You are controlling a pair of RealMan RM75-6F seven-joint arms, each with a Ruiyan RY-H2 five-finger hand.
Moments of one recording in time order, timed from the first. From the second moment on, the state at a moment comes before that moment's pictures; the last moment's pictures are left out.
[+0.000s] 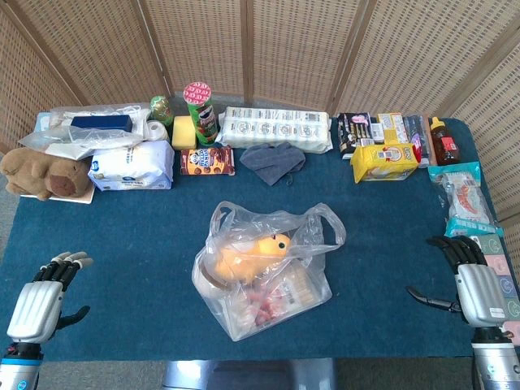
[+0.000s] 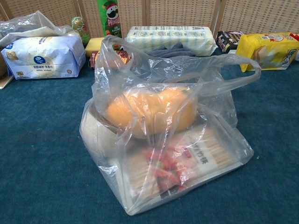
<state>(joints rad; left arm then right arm) -0.03 -1.15 0.04 -1.92 1.56 1.49 0.24 0.09 -1.05 0.07 -1.84 -1.49 1.48 0.04</state>
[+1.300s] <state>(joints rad) -0.07 -1.13 0.02 -1.95 1.57 1.45 0.22 0.28 -1.07 0.11 -1.87 -1.43 1.20 0.05</state>
